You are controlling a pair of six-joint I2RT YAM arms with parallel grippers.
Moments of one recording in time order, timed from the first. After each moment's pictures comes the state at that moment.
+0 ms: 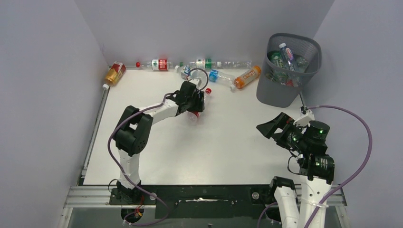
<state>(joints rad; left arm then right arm) -0.55 2.03 1.37 -0.10 -0.01 -0.37 -0.22 0.58 0.92 -0.93 -0.56 0.50</state>
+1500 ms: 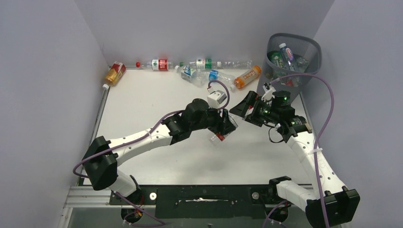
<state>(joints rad) -0.96 1.51 1.15 -0.01 0.15 -0.52 0.23 1.04 0.97 -0.52 -0.46 0.70</state>
